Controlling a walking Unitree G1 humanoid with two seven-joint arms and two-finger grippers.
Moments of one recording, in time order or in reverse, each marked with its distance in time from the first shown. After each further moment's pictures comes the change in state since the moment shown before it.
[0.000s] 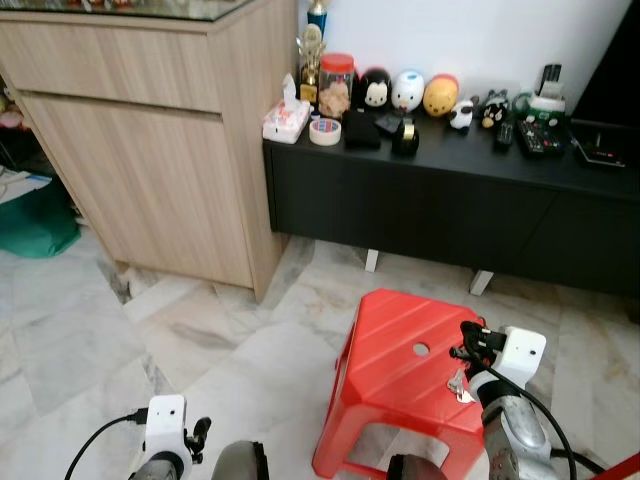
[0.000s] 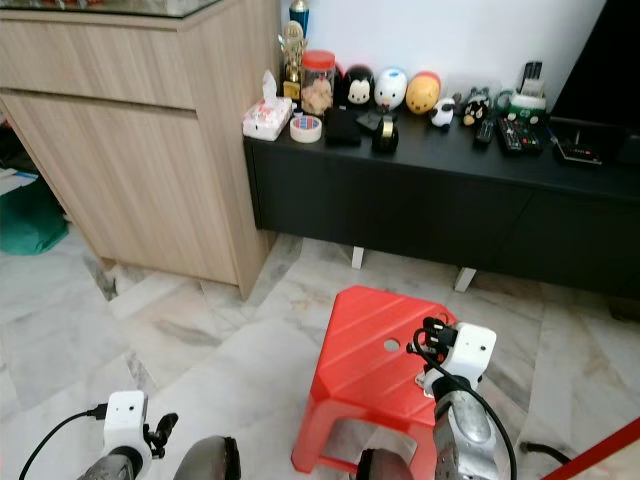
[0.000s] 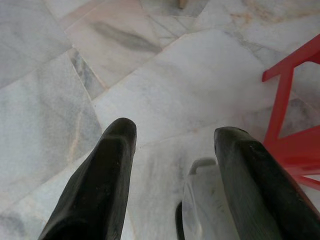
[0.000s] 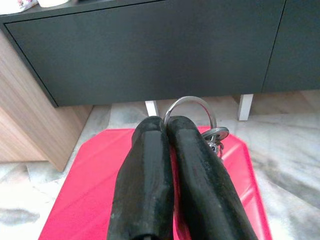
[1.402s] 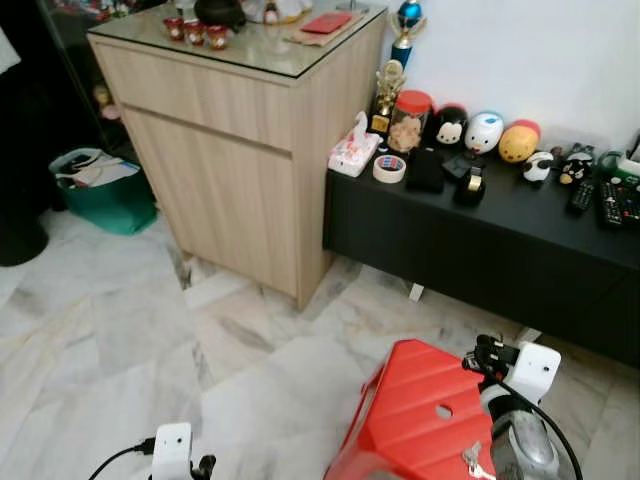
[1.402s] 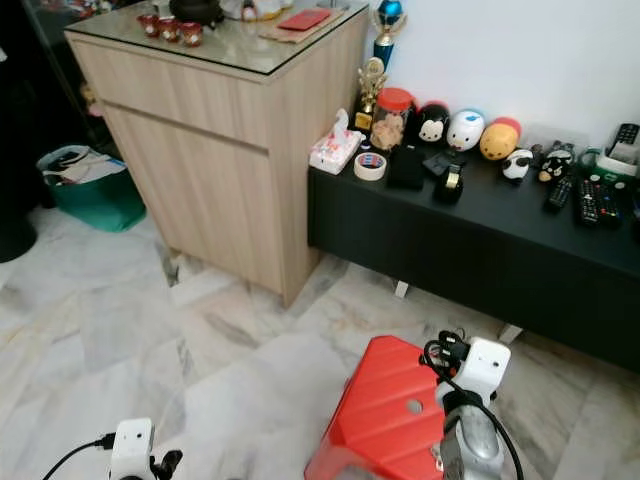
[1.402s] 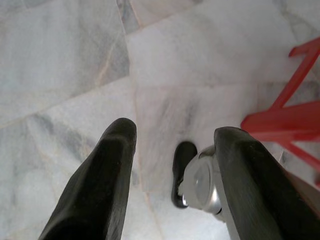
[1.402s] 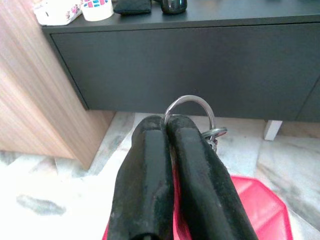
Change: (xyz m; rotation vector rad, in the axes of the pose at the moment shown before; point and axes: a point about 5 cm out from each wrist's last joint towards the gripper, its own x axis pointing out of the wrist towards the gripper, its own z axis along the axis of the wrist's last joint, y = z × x) left arm -0.010 -0.006 -0.033 -0.018 0.178 0.017; right arm -0.009 -0.010 -0.009 0.012 -0.007 -0.097
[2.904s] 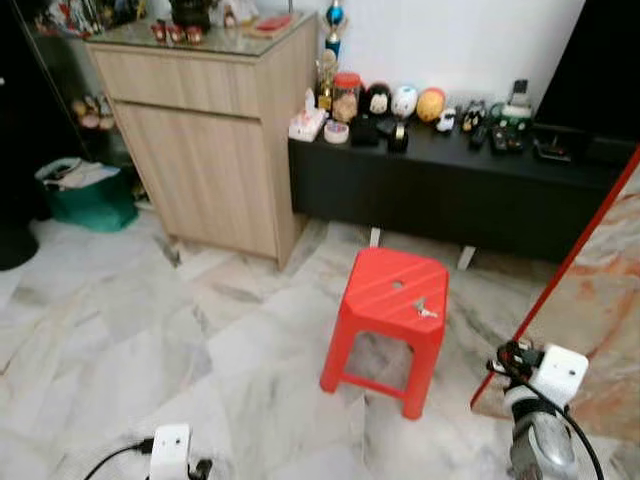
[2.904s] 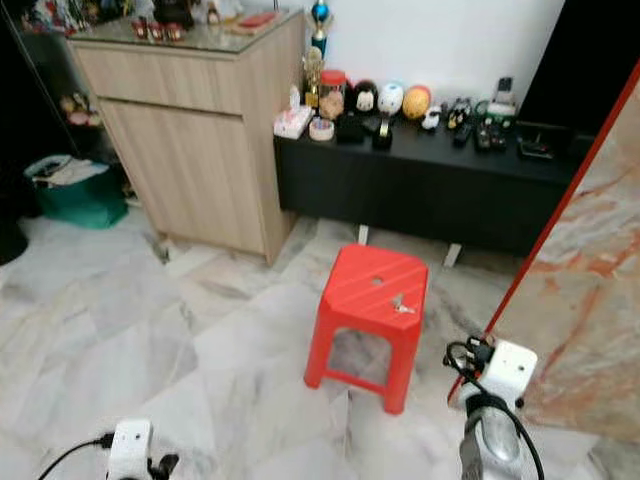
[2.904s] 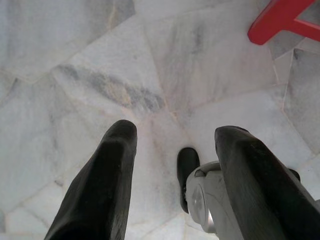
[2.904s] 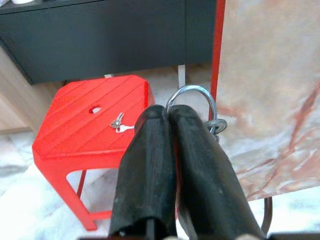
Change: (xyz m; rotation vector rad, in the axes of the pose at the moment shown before) left arm 0.000 0.005 0.000 0.027 0.023 0.016; right arm 0.001 -0.027 0.006 -0.023 0.000 -0.126
